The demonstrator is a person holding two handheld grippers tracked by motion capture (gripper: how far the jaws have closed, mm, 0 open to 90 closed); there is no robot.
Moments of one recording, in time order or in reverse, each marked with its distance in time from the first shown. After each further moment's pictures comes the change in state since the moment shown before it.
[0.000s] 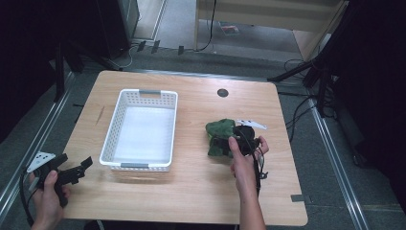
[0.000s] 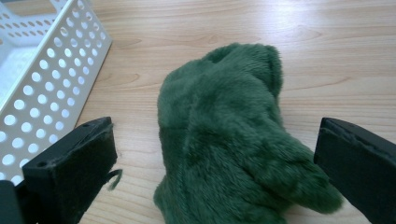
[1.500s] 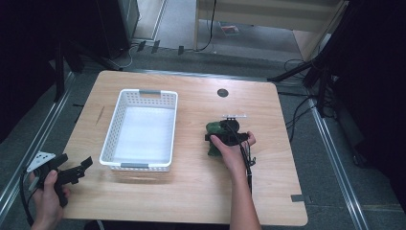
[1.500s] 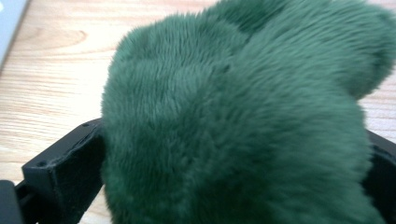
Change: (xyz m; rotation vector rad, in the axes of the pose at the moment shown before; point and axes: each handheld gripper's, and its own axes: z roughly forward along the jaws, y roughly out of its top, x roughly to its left) left arm 0.001 0.000 0.000 0.008 -0.006 -0.007; right arm 0.001 0.003 0.078 0.206 -0.091 -0.048
